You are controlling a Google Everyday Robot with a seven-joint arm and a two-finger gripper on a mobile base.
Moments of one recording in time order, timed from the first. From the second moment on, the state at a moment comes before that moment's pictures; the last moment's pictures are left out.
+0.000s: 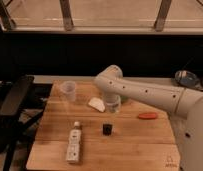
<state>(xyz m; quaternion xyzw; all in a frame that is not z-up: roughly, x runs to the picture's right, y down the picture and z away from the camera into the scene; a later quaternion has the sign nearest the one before) 0.075 0.149 0.768 -0.40 -0.02 -0.18 0.90</state>
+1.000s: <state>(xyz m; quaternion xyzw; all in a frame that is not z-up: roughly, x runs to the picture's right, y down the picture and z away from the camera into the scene) 0.060 0.202 0.749 -0.45 -0.07 -0.22 0.87</state>
